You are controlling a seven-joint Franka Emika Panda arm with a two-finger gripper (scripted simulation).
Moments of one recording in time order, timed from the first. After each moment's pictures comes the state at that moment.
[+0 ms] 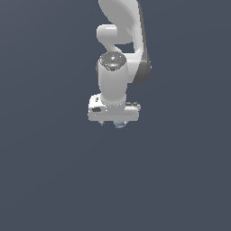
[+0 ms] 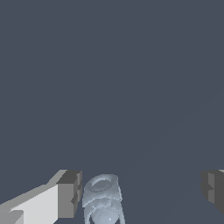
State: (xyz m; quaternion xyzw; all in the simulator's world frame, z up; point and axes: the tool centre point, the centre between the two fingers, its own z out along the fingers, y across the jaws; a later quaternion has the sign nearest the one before) arm 0.005 -0.009 0.174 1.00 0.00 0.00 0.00
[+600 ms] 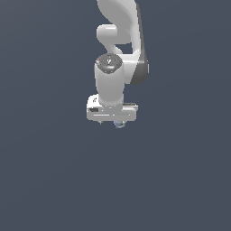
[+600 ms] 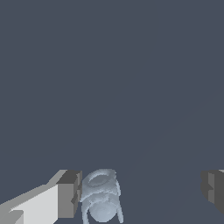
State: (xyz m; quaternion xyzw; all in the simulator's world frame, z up) arm -0.004 -0.016 0.168 1.00 -0.01 -0.01 0.00
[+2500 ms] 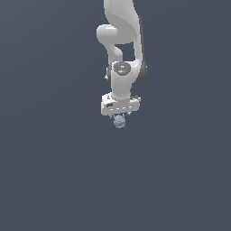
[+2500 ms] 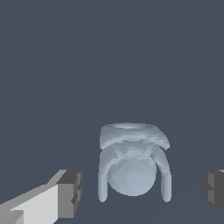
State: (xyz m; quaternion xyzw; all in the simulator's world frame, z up) arm -0.108 0.025 0.091 1.00 0.09 0.00 0.00
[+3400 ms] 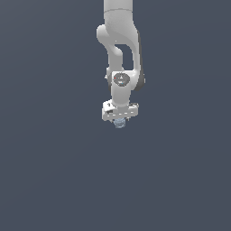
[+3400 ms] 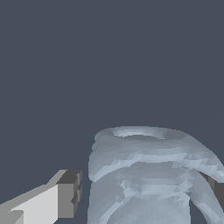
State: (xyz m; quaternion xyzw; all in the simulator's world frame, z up) arm -0.110 0.025 0.043 1.00 0.09 0.00 0.00
